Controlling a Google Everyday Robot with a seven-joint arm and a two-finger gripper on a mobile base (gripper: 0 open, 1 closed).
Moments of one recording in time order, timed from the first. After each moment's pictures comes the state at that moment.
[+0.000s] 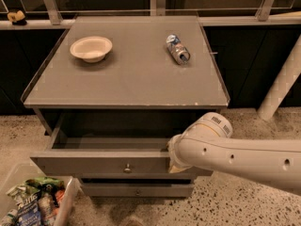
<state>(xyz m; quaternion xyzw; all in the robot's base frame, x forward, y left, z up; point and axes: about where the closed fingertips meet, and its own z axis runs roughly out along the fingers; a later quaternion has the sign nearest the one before) 0.495 -0.095 0.619 -0.72 0.66 -0.09 0.20</state>
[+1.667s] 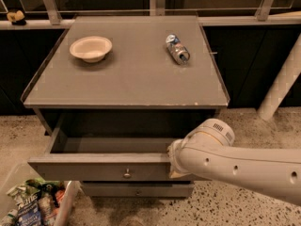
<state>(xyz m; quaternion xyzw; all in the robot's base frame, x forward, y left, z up) 0.481 -0.093 0.619 -0.73 0.65 -0.09 0.21</state>
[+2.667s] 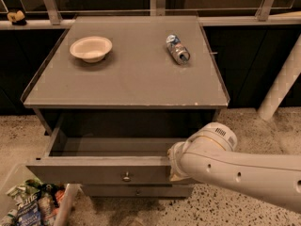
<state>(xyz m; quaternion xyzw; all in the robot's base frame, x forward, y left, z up) 0.469 -0.092 0.622 -0.73 0.65 -0.10 0.21</state>
